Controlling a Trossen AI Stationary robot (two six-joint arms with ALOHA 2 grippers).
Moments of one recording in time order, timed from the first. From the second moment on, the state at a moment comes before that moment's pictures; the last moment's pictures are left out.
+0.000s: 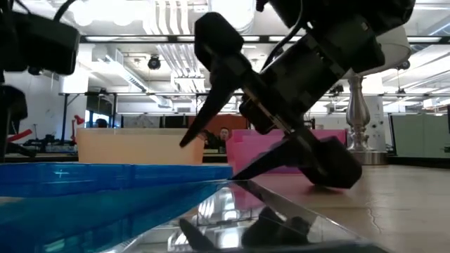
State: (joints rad) left arm -0.69 1.43 0.71 -0.29 -0.15 -1.36; right arm 0.37 2.07 1.10 0.24 0.09 1.83
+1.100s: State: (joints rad) left arm -0.67 1.57 0.72 -0.05 -0.18 -1.25; right arm 0.35 2.11 1.28 0.16 0.05 1.73
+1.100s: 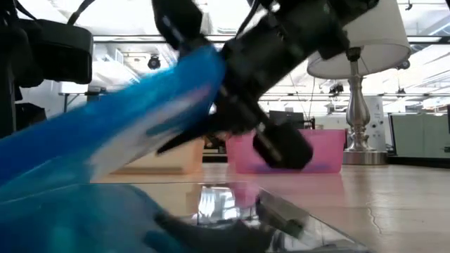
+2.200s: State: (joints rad) left arm -0.64 1.23 0.79 -0.06 -0.63 -1.17; right arm -0.21 1.31 1.00 -0.57 0.10 1.13
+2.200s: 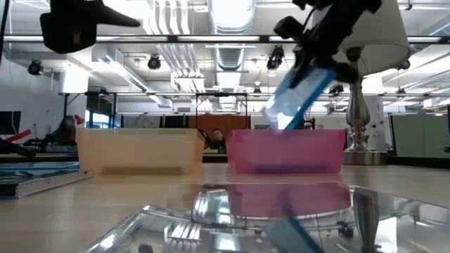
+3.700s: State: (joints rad) left arm -0.64 1.23 0.78 -0.16 -0.46 -1.14; right arm -0.02 1.52 1.34 -0.94 0.13 0.80
